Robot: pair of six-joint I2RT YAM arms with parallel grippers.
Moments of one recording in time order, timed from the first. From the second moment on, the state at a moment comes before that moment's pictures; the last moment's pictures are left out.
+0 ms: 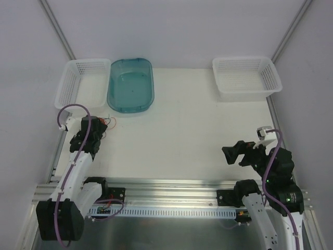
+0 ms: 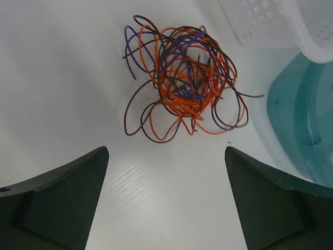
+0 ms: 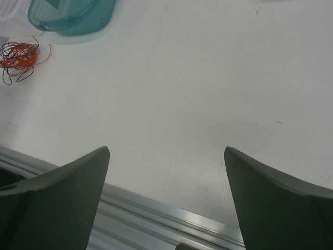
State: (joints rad) left arm 0.00 0.84 0.55 -0.47 -0.47 -0.91; right arm 0.17 0.25 0.79 -0.91 -0.23 0.25
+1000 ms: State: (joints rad) left arm 0.12 1.28 0.54 -0.13 -0.41 -1.10; right arm 0.17 0.23 0.77 -0.85 -0.30 0.25
